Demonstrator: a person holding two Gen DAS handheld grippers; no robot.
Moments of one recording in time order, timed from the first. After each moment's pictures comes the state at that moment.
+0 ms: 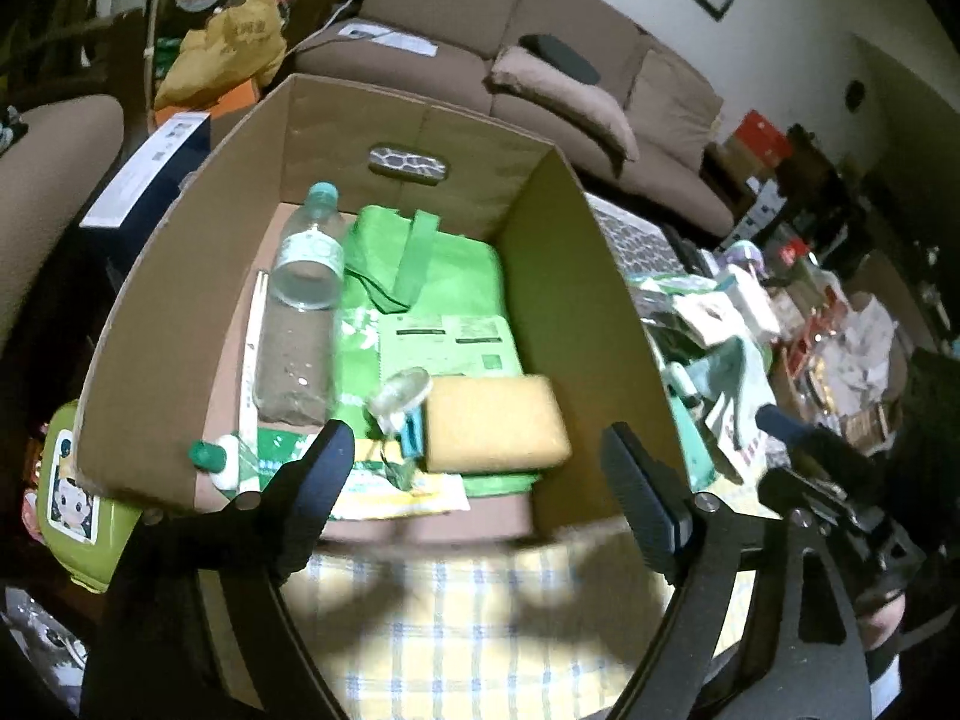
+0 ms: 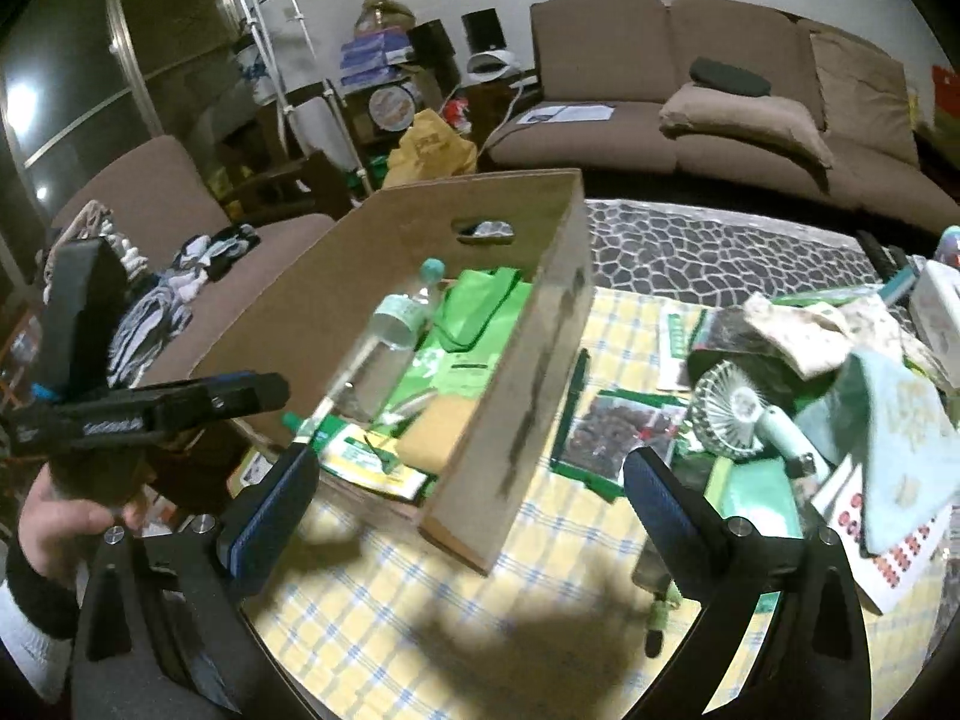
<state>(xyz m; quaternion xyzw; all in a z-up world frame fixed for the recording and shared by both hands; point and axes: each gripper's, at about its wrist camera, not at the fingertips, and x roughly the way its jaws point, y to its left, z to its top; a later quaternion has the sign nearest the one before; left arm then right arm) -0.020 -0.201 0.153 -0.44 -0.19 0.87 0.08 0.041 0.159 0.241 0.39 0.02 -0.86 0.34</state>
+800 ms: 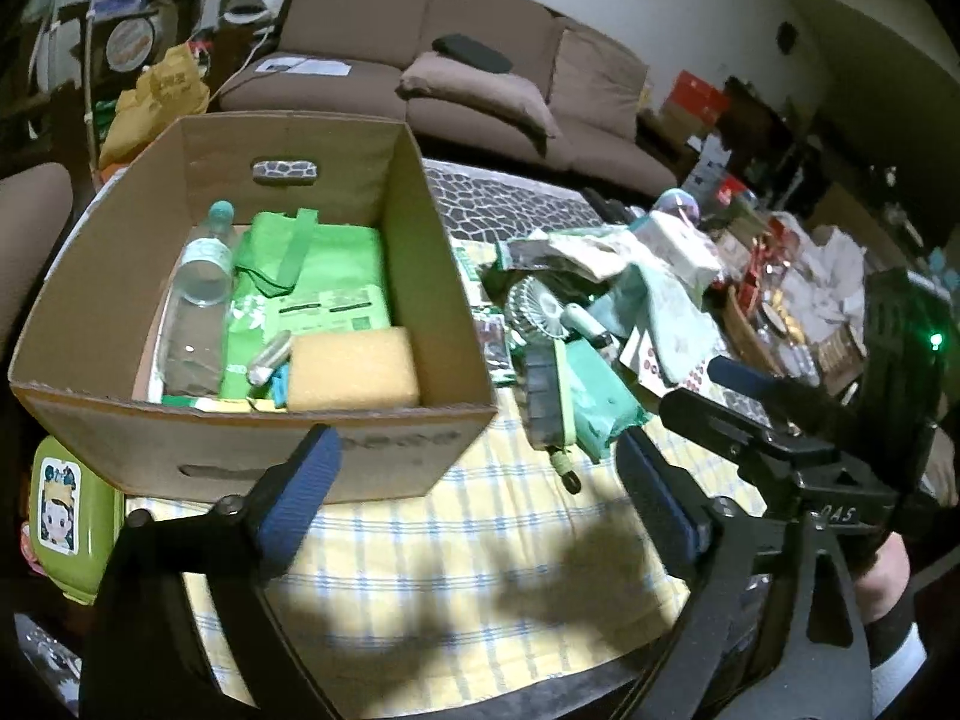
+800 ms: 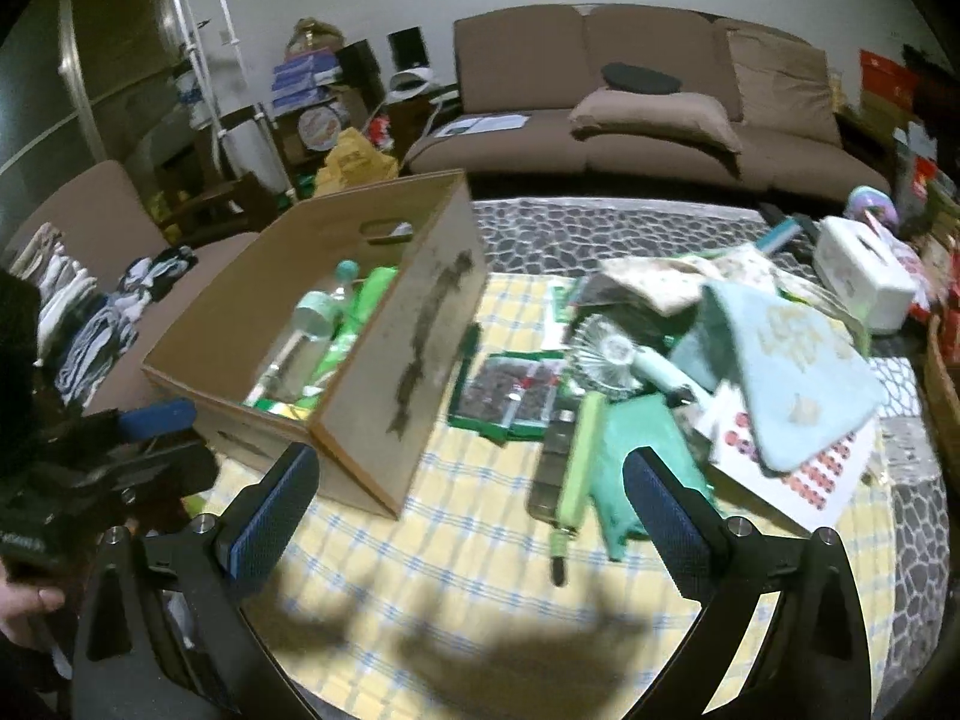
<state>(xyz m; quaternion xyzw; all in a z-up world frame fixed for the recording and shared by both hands) 0.034 -0.094 0.174 -0.42 -0.12 0.89 0.13 0.072 0.234 0.239 0.38 0.01 -0.89 0.25</state>
